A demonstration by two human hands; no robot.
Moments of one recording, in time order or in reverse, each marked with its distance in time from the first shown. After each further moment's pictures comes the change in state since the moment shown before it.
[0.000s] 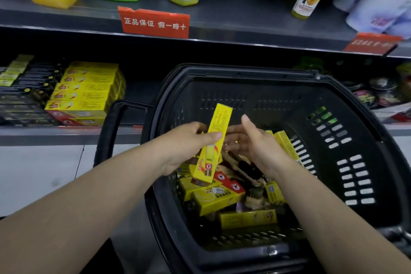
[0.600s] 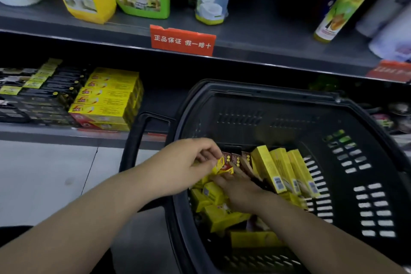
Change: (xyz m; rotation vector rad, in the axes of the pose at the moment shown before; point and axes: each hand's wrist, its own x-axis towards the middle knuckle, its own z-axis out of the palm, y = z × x) left_hand -0.034 -0.009 -0.034 0.541 0.072 0.424; right_hand 0.045 0.079 0.026 -1.530 -0.477 -0.128
